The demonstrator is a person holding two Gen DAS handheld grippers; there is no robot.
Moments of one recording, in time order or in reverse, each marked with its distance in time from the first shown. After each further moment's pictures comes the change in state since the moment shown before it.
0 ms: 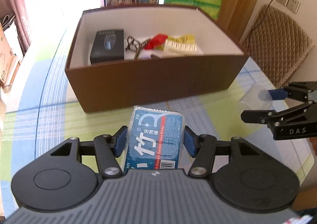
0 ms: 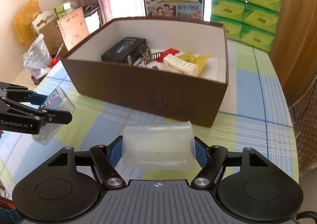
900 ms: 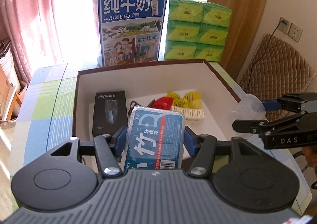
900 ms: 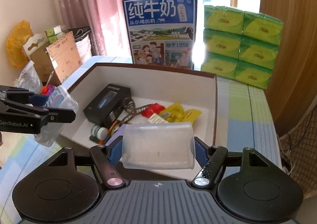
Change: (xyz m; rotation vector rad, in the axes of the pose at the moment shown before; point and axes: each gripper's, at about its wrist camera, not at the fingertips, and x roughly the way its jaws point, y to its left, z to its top) left arm 0.017 0.017 0.117 0.029 -0.138 -0.019; right arm 0.019 -0.031 0.109 0.013 -0.104 -0.033
